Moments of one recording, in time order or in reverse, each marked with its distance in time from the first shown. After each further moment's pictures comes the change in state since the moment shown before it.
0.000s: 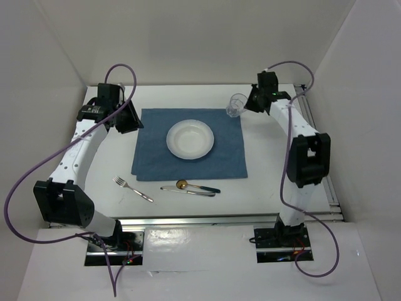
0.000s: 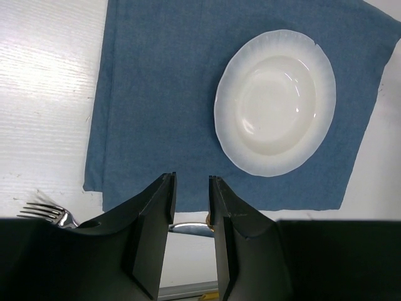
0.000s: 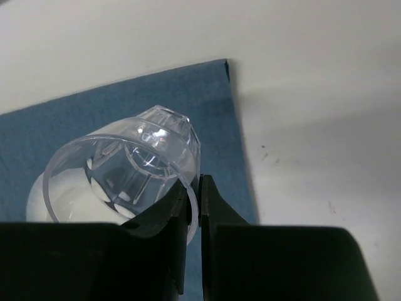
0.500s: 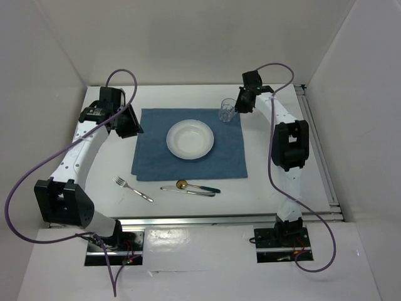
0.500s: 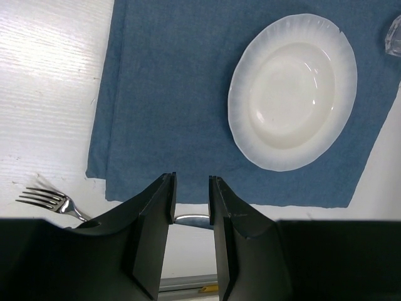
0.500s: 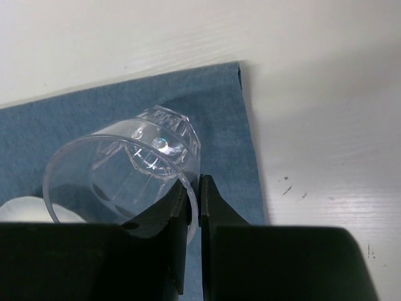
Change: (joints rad) left arm 0.000 -0.005 -0.051 -0.014 -0.014 -0.022; right arm 0.065 0.388 0.349 -0.148 0.019 0.011
